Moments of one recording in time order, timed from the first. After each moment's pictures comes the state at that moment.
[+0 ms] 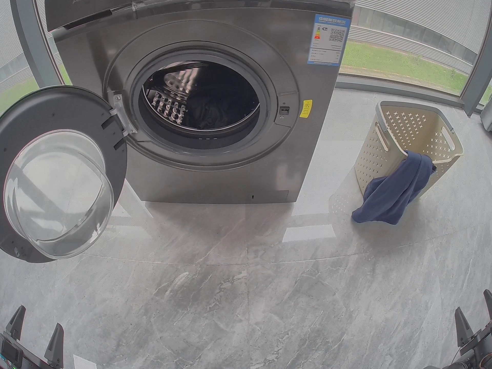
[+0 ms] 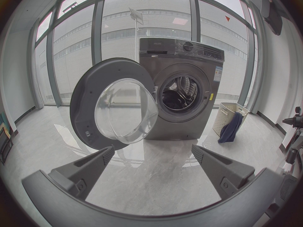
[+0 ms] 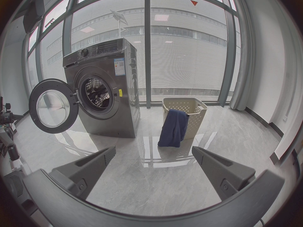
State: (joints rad) left arm -0.01 0.01 -0.02 0.00 0.03 -0.03; right arm 0.00 0.01 -0.02 0.01 -0.01 0.00
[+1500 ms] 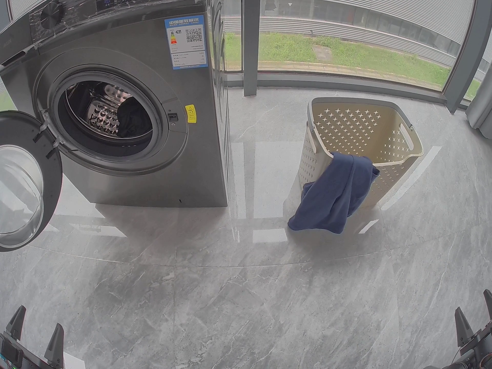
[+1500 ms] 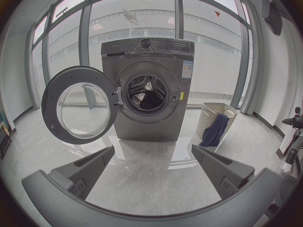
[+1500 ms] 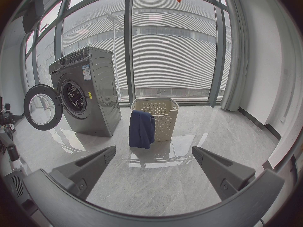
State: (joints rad) left arm -0.01 0.01 -0.02 0.00 0.03 -0.03; right arm 0.00 0.01 -0.02 0.01 -0.02 0.00
